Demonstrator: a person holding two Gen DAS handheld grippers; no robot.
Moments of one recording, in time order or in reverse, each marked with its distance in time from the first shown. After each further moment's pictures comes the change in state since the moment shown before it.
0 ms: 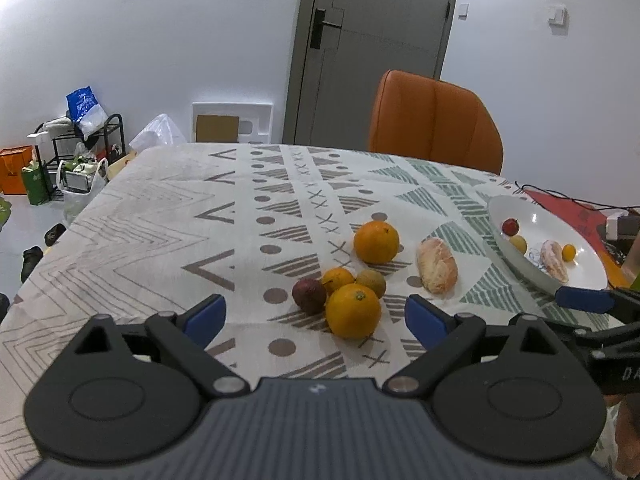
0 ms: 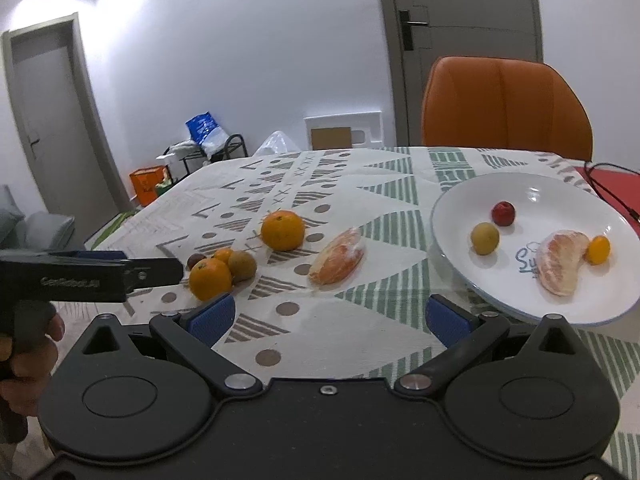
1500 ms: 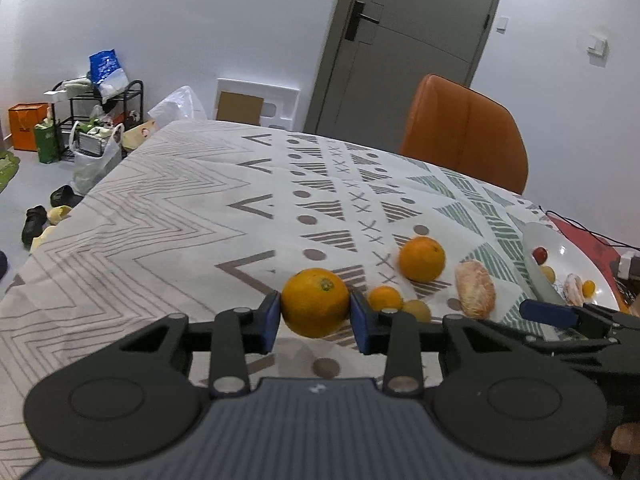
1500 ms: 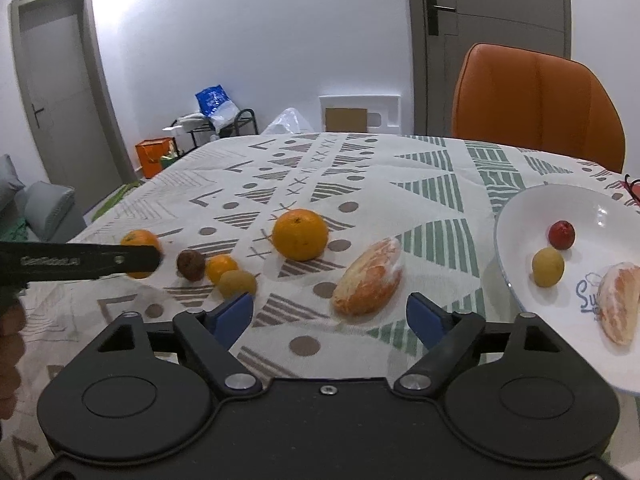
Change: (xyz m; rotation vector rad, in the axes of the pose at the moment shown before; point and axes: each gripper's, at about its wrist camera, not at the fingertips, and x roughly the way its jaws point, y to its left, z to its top) left arm 0.016 0.041 0.013 -0.133 0.032 0.015; right arm 0.060 0.020 0.019 -0.060 0.067 0.007
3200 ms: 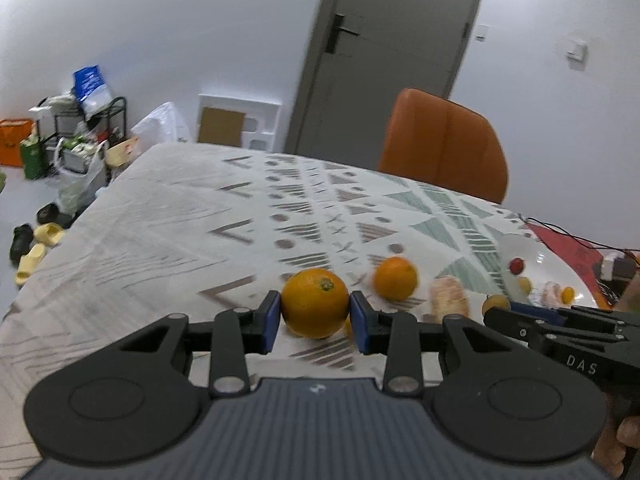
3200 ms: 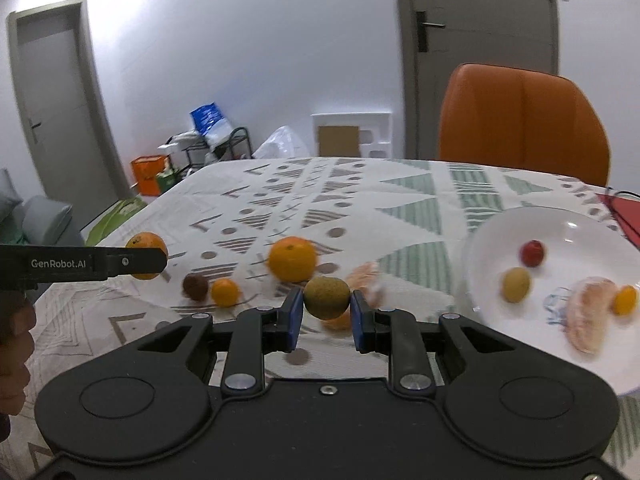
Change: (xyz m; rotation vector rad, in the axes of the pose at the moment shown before) left arm -0.015 -0.012 0.012 0.046 -0.039 -0.065; right arm -0.036 -0.009 0.007 0.024 -0.057 -0.016
